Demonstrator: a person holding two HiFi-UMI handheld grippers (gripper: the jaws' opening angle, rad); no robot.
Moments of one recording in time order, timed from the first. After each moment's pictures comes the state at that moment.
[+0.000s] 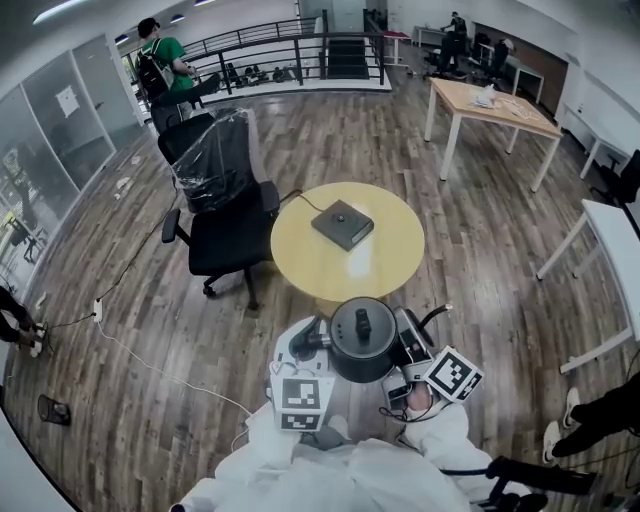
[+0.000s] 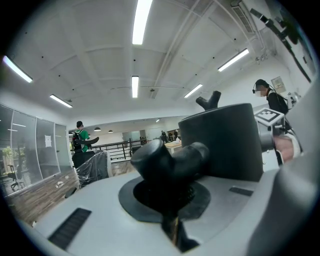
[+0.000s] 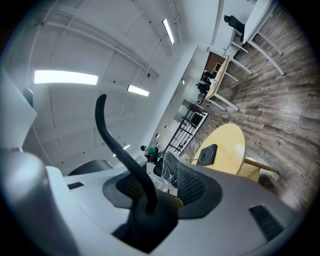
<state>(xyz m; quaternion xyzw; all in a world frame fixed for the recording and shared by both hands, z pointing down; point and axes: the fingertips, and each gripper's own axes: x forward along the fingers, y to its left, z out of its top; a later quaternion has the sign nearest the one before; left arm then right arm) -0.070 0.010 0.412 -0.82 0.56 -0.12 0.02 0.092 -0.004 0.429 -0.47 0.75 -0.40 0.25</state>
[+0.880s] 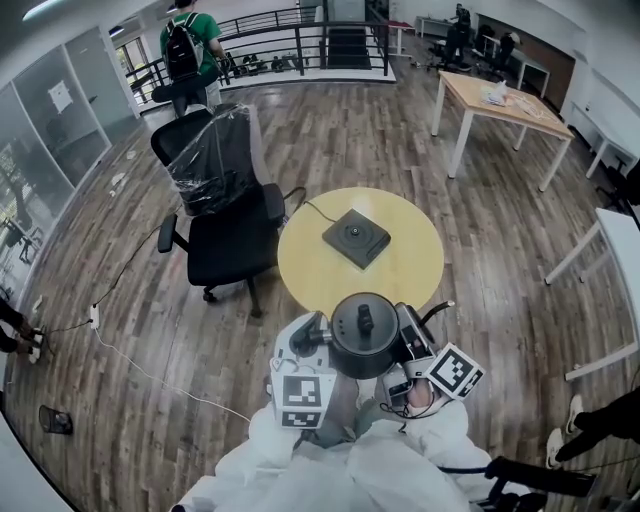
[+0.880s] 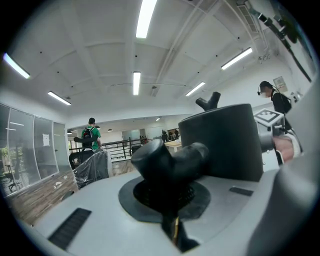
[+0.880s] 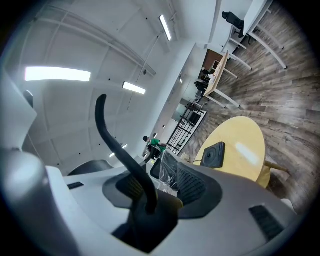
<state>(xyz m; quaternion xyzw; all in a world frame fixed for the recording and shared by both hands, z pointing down) -0.120 -0.121 0.423 -0.82 0.55 -0.13 0.02 0.042 -0.134 0.441 -0.47 0.75 -0.40 0.25</state>
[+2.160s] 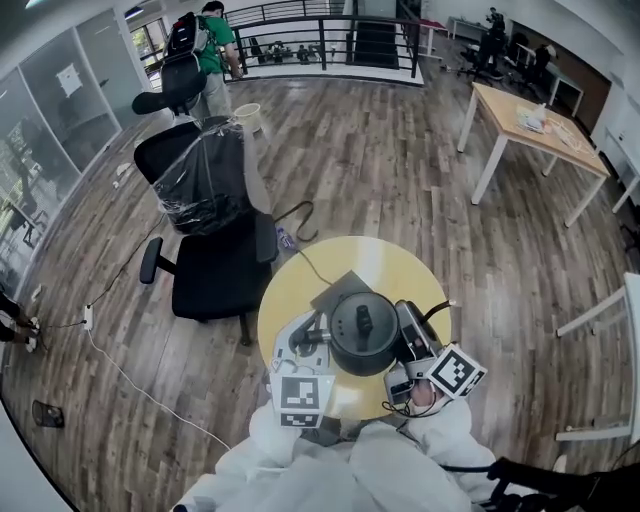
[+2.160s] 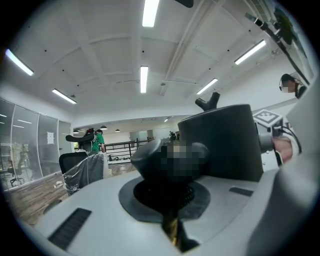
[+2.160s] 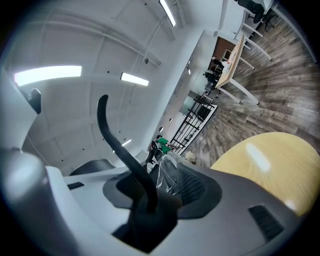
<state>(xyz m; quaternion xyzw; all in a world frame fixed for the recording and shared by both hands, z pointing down) -0.071 -0.424 0.427 -0.80 0.59 -0.10 0.01 0.082 -0.454 0.434 -0.40 0.79 -0.40 0.24</state>
